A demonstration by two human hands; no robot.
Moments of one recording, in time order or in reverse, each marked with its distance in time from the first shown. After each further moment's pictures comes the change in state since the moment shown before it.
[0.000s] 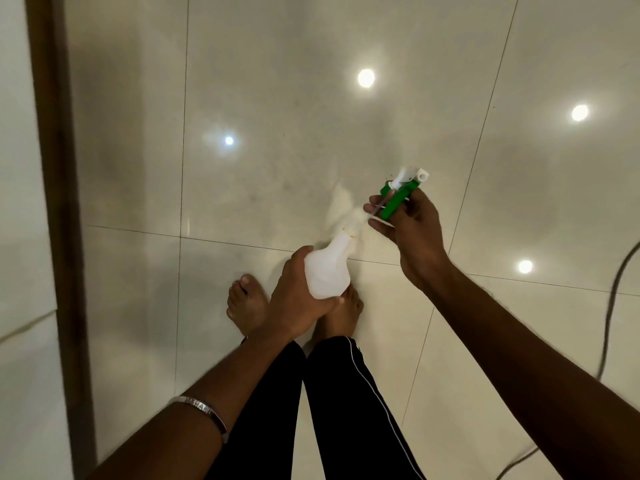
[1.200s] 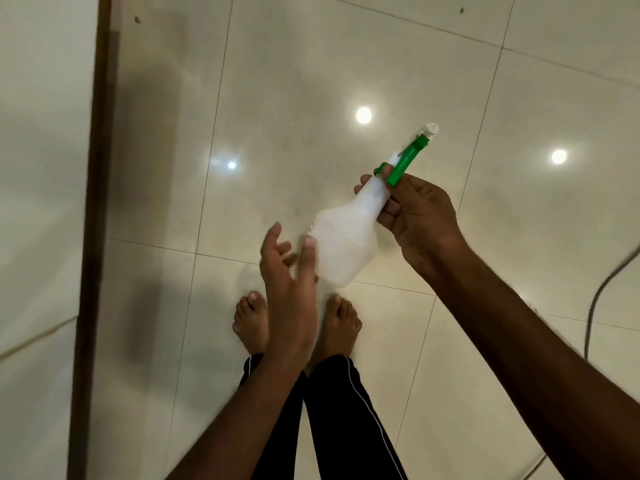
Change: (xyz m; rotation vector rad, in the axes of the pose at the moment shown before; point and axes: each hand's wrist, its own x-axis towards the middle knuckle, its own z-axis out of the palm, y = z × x) left_hand -0.063 0.111 -0.074 -0.832 0.350 -0.042; right_hand -0.031 -0.098 0.048 0.179 -0.142 -0.007
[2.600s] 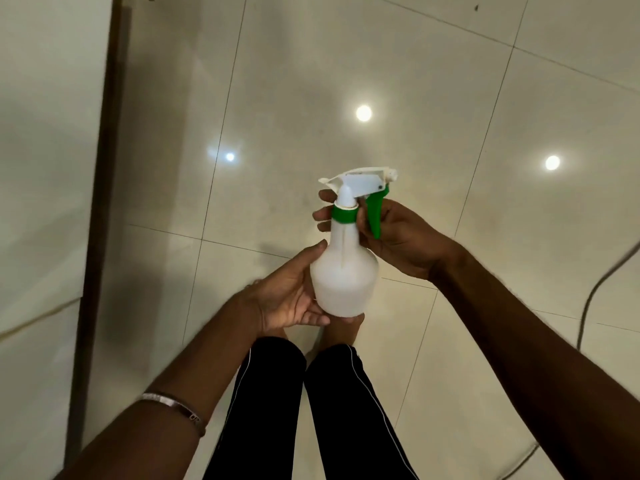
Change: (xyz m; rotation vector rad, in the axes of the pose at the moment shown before) left_hand 0.049 -0.026 -0.055 -0.151 -0.821 -0.835; right_hand -0.011 0.030 0.002 -0.248 -0.695 0.174
